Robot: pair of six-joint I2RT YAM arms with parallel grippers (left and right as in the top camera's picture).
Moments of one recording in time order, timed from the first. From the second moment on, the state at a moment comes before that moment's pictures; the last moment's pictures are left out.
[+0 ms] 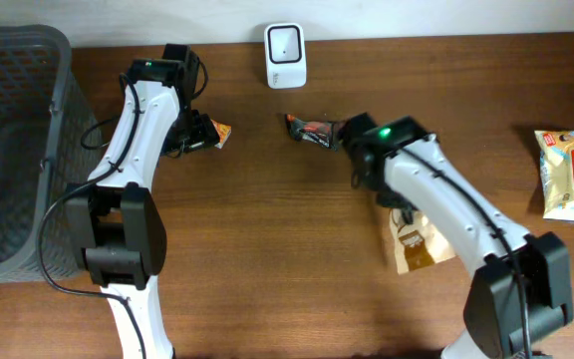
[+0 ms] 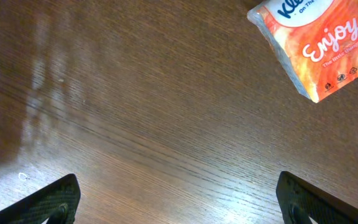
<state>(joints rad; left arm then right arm) -0.12 2.17 1.94 -1.32 -0.17 -0.54 0.45 1.77 1.41 -1.40 0.60 0.78</state>
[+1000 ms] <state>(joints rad) -0.12 2.17 1.94 -1.32 -0.17 -0.54 0.35 1.97 1.40 -1.29 0.89 1.00</state>
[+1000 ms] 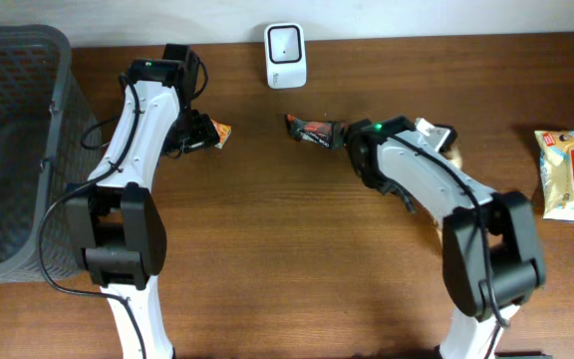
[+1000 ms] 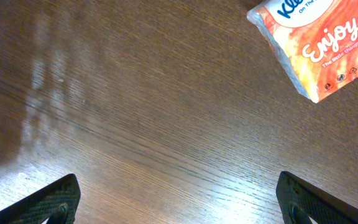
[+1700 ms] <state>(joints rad) -0.12 2.17 1.94 -1.32 -0.17 -0.54 0.41 1.98 1.69 -1.28 0.02 0.49</state>
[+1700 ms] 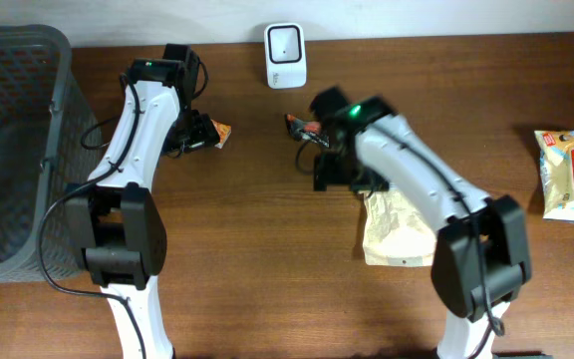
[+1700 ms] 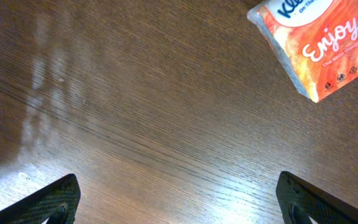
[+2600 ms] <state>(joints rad) -0.12 2.17 1.94 -1.32 -0.17 -0.54 0.14 1.96 1.25 -0.90 -0.01 0.21</state>
